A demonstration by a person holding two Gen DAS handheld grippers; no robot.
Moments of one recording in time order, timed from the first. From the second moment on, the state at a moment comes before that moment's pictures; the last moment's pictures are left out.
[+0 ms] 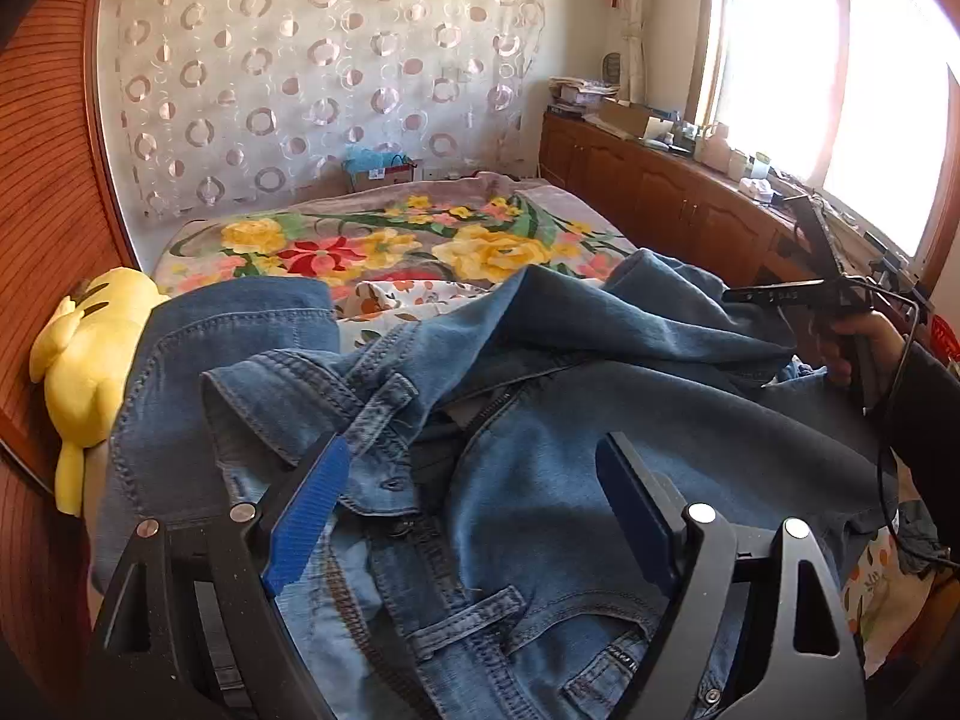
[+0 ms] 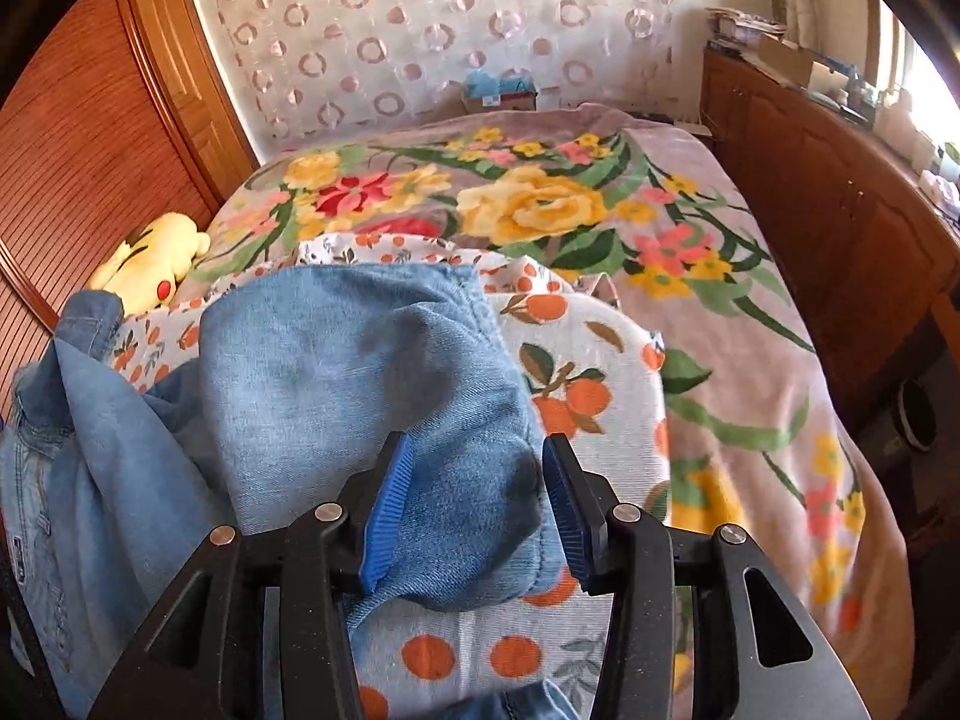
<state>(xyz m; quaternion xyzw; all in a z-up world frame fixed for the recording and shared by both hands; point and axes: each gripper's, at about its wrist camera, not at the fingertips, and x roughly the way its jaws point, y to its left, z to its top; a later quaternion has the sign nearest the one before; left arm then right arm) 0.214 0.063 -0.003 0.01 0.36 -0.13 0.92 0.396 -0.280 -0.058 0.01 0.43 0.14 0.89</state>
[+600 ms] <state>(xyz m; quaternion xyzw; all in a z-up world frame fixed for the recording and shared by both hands) 0.218 0.042 -0.033 0.00 0.39 -0.16 0.91 0.327 -0.322 -0.013 -0.02 0.33 0.07 0.94</state>
